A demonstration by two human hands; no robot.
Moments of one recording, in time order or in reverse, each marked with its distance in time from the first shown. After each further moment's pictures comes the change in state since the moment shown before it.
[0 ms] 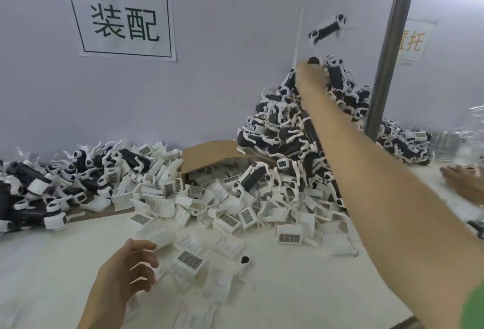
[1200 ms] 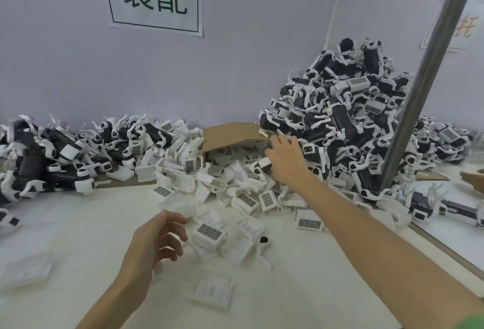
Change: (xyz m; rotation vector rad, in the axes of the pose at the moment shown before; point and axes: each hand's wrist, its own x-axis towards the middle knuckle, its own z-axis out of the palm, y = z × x) left_hand -0.013 -0.003 0.011 0.137 0.012 0.052; right_hand -0.091 0.168 0.086 -1.464 -0.382 -0.876
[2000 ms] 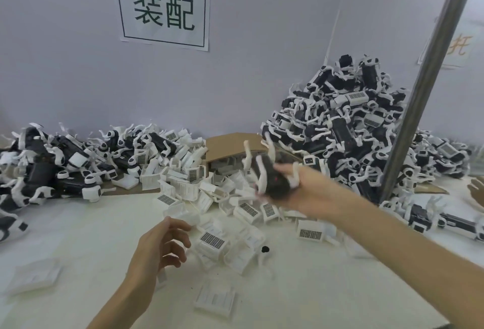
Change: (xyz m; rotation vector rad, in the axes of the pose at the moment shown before) left_hand 0.002 0.001 -0.001 -0.028 -0.001 -0.009; right_hand -0.095 0.015 -0.121 2.306 -0.648 0.568
